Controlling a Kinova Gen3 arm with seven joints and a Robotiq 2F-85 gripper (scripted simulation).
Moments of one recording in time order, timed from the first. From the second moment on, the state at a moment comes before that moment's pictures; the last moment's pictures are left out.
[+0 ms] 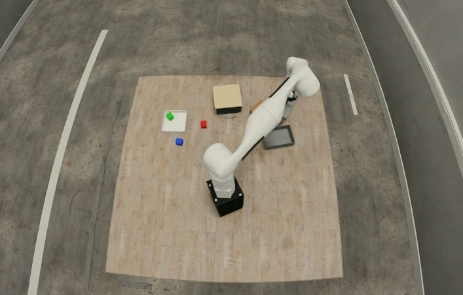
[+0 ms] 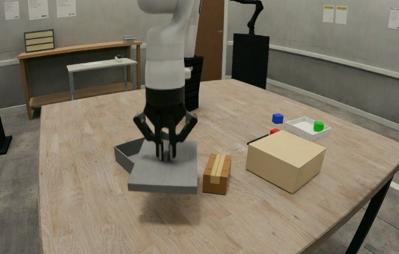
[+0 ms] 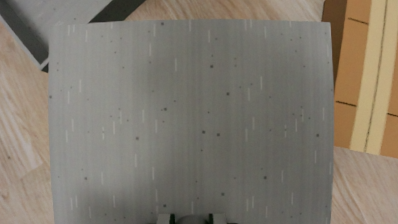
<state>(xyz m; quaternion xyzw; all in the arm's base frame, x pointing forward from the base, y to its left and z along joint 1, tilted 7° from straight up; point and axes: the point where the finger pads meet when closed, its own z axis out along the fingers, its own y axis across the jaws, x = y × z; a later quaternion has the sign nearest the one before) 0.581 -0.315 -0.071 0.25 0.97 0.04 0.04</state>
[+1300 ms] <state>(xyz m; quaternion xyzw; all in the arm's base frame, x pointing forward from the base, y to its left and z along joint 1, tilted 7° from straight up) 0.569 -0.317 -0.018 0.27 0.96 0.04 0.05</state>
